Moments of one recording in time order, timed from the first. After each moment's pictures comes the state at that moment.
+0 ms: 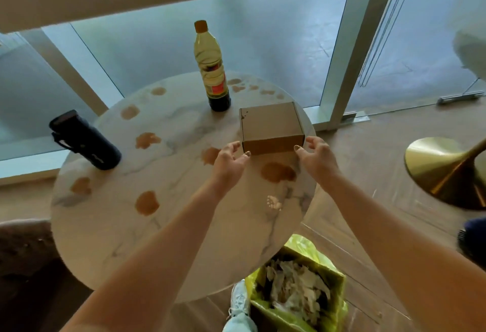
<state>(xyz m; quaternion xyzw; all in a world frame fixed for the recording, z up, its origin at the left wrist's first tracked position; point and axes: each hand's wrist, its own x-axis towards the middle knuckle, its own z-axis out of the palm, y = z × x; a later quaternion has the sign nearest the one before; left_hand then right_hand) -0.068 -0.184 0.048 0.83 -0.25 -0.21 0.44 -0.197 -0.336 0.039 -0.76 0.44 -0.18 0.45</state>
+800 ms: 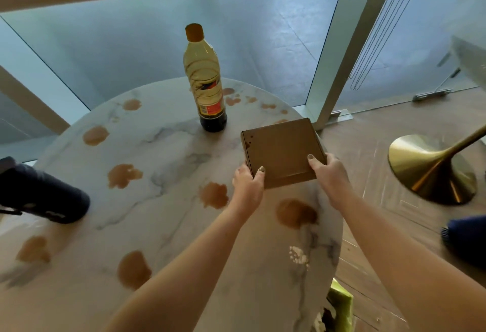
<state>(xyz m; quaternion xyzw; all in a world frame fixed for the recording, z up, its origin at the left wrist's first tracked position) 0.008 -0.253 -0.010 0.81 -0.21 -0.32 0.44 -0.116 -0.383 0.009 -0.64 0.54 -0.19 0.52</state>
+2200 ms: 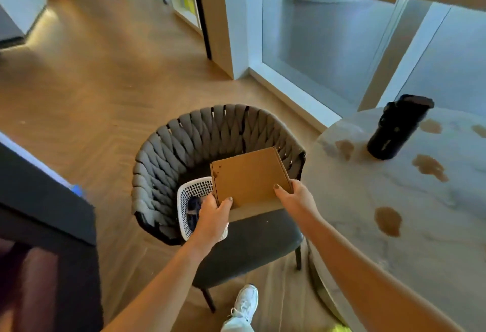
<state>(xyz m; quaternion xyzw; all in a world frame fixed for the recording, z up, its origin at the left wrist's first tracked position) -0.115 0.303 0.009 0.75 0.33 0.03 0.58 -0.026 0.143 0.041 -0.83 -0.02 0.21 0.51</state>
